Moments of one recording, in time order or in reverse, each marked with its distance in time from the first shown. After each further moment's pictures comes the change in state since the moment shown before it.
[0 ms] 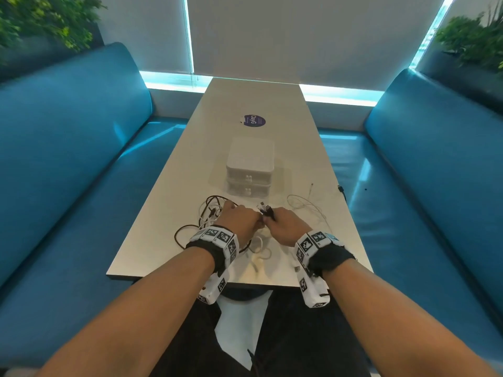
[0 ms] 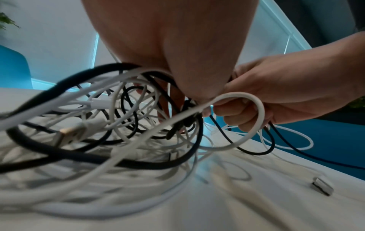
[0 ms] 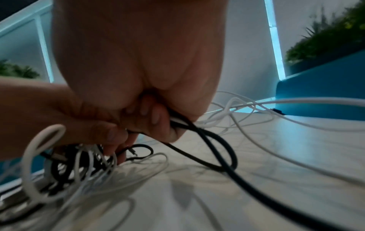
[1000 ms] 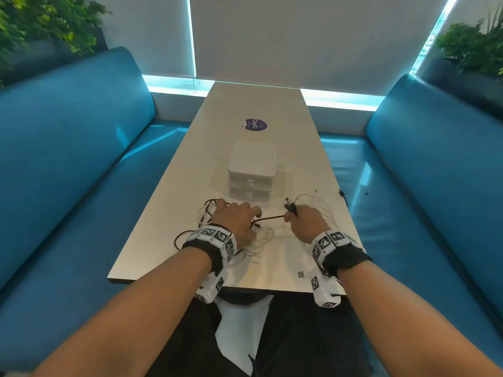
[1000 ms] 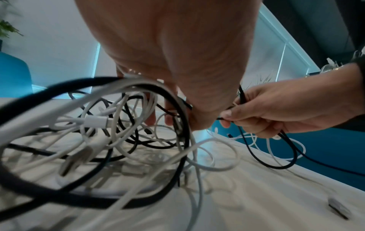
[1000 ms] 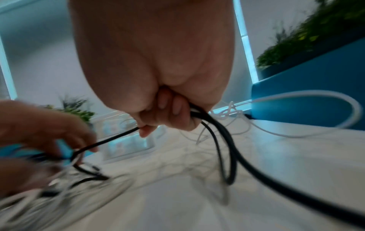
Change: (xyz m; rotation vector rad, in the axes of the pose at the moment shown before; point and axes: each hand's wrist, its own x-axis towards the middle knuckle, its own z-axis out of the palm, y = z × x) left_hand -0.002 -0.013 -0.004 -0.037 0.026 -0.065; right_hand -0.002 0.025 -0.025 0.044 0.191 0.237
